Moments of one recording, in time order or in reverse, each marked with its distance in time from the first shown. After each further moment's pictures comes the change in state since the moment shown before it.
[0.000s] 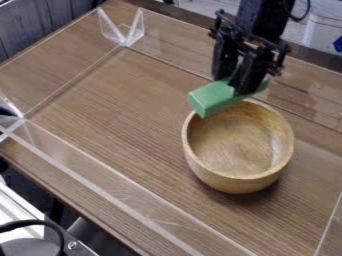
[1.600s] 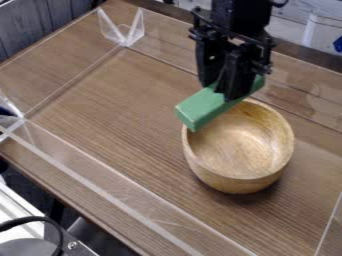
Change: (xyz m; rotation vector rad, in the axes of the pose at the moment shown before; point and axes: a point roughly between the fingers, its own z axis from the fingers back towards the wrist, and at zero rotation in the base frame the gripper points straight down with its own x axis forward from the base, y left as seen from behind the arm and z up) arm -0.036 -0.007 0.002 -0.098 -0.145 0.024
